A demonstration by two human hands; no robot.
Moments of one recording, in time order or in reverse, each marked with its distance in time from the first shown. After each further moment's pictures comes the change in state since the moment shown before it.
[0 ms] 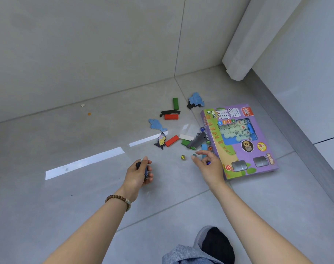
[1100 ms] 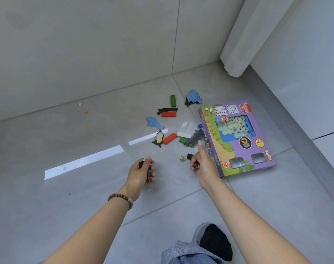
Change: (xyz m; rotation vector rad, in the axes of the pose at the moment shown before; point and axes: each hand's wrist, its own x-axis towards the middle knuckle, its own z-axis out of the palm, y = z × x) left_hand -0.005 -0.003 0.012 0.013 -0.025 -0.010; right_hand -0.008 -0.022 0.013 0.520 -0.005 0.406
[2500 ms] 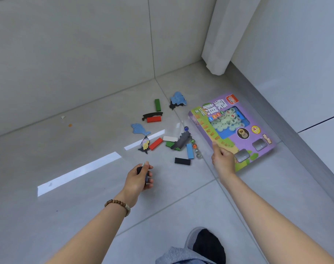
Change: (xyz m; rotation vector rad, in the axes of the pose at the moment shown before) left_hand 0.002 0.007 0.034 0.162 -0.012 -0.050; right_hand 0.053 -0.021 -0.084 -0.296 0.198 -0.259
